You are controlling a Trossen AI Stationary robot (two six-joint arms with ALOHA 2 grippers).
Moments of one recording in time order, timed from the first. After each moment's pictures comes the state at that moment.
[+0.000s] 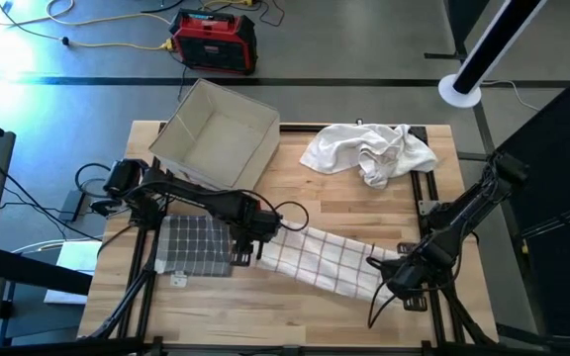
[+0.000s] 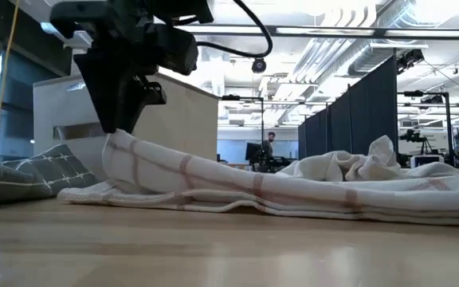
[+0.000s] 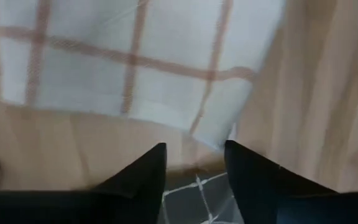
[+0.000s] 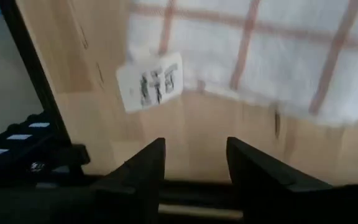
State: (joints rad) left arm -0.15 1.77 1.30 -1.02 0.13 -0.12; right arm 0.80 1.35 0.89 -0.98 -0.24 0.93
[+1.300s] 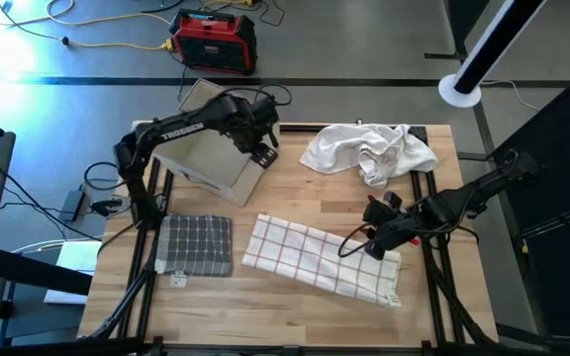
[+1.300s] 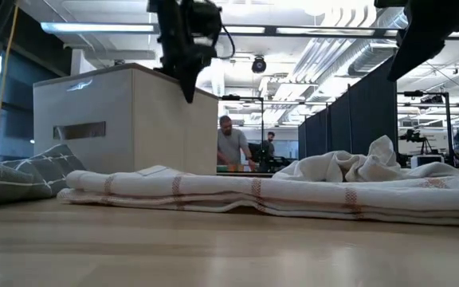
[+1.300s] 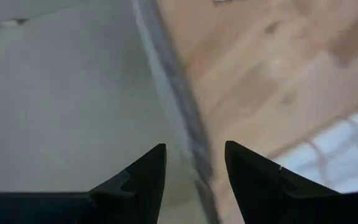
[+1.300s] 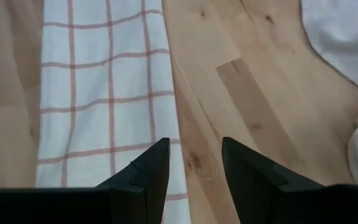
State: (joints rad) left arm 0.45 1.83 1.73 -1.26 -0.06 -0.37; right arm 0.45 1.14 0.92 -0.91 0.42 0.76
